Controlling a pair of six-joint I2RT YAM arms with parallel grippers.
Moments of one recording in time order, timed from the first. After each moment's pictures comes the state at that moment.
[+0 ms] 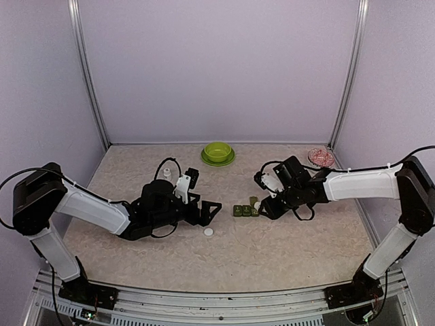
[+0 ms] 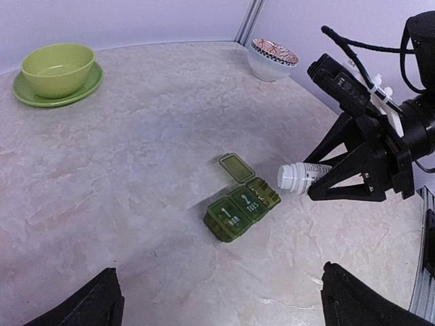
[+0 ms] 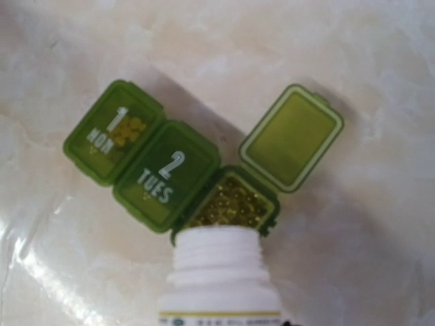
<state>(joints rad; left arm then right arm) -0.90 1.67 0.67 0.69 -0.03 -0.34 0.69 1.60 0.94 -0.28 -0.05 0.05</state>
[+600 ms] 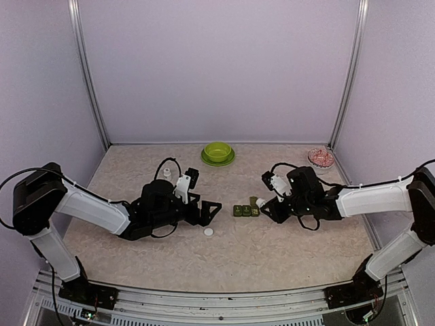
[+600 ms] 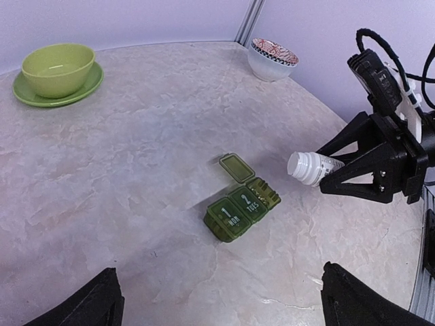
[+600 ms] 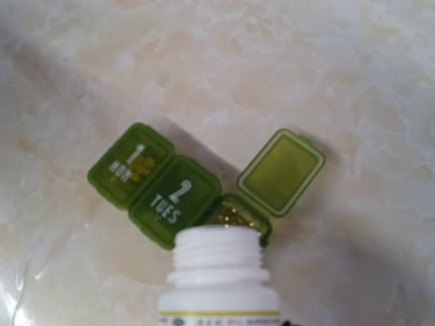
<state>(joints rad) -0.90 1.67 0.67 0.69 -0.03 -0.34 0.69 1.47 0.72 0.04 -0.04 0.04</state>
